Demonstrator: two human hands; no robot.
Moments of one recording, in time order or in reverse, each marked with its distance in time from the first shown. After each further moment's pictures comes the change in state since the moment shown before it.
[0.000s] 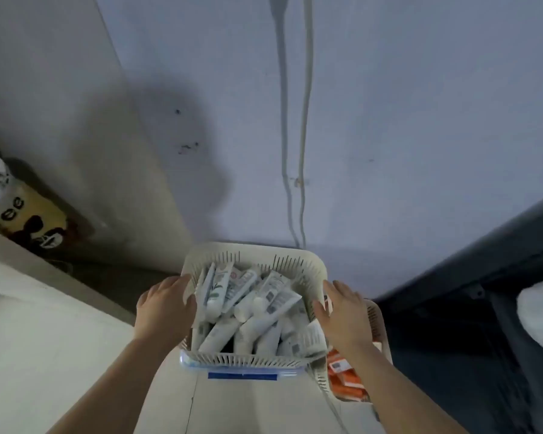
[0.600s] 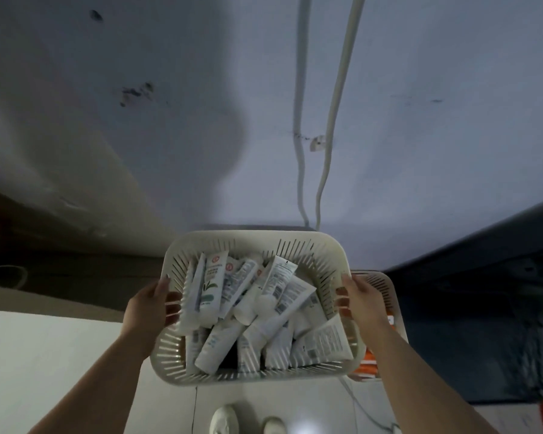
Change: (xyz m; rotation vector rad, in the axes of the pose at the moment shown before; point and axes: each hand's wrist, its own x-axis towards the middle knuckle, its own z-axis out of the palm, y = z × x) left_hand 0.086 -0.046 0.085 -1.000 -0.239 -0.580; right_hand 0.056 0.026 0.085 0.985 -0.084 0.778
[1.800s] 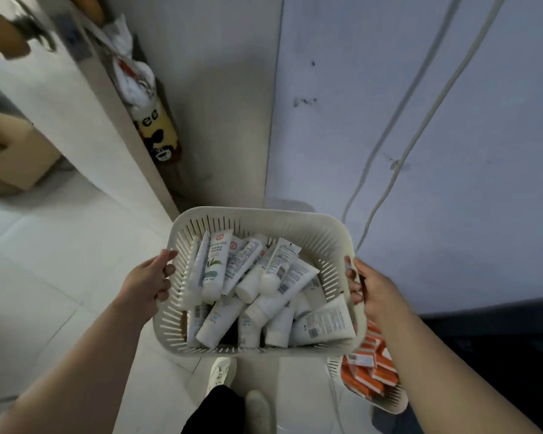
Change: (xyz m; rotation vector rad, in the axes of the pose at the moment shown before) left_hand -0.172 -0.065 -0.130 -0.514 0.199 -0.058; right_hand -0.097 -0.061 0.003 0.238 -0.554 0.189
